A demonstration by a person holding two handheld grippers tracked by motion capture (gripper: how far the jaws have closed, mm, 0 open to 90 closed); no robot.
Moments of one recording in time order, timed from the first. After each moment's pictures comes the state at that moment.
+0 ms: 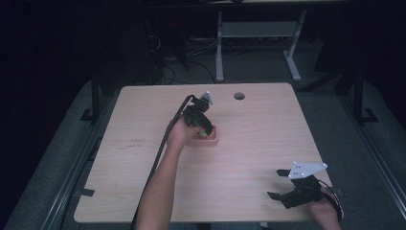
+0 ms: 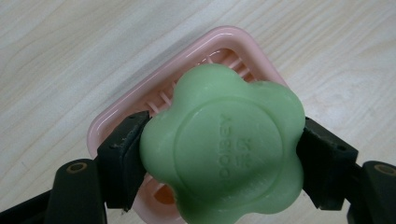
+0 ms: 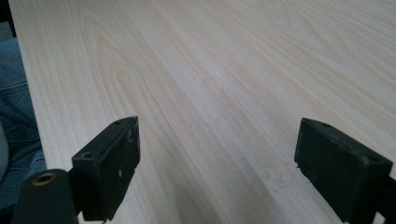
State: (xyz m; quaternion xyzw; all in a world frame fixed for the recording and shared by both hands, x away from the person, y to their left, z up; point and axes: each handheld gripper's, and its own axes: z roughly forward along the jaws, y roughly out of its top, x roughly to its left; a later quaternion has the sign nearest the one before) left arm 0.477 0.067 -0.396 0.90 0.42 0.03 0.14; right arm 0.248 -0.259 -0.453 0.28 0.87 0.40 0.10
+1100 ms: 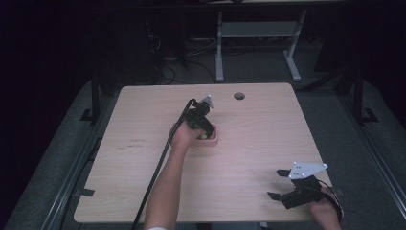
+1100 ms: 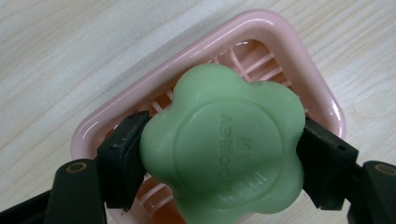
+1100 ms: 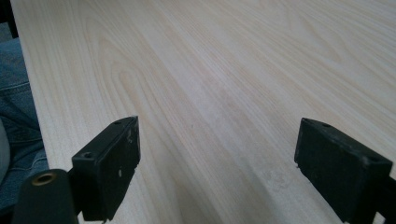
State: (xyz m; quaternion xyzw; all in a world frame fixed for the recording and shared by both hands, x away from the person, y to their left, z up) left arm 0.486 0.063 -0.420 0.89 0.44 0.03 0.10; right arm 0.247 -0.259 -0.453 0.28 0.87 0.40 0.10
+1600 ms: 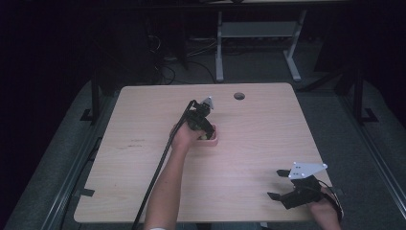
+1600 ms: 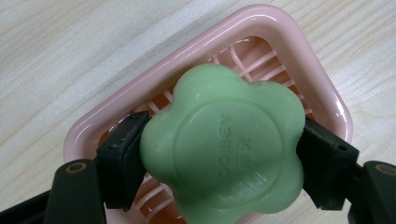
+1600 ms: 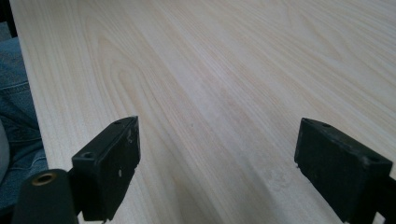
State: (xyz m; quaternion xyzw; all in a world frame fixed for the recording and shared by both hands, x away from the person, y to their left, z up) left arm 0.485 0.062 -0.424 0.89 0.44 0.03 0.10; right arm 0.247 -0.259 -0.453 0.28 0.87 0.40 0.09
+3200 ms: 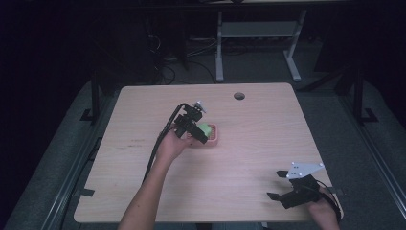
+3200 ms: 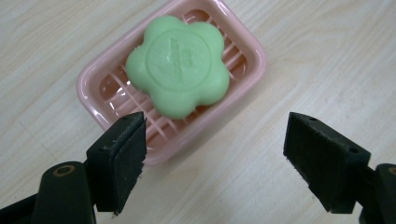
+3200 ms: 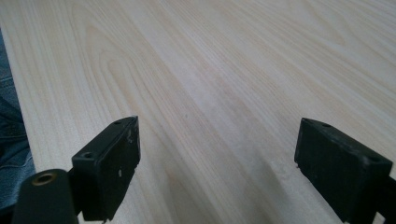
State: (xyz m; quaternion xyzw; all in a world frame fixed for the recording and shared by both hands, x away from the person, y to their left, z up) left arm 0.422 0.093 -0.384 0.90 0.39 0.05 0.19; right arm 0.250 -0.258 -0.460 0.29 0.87 0.38 0.09
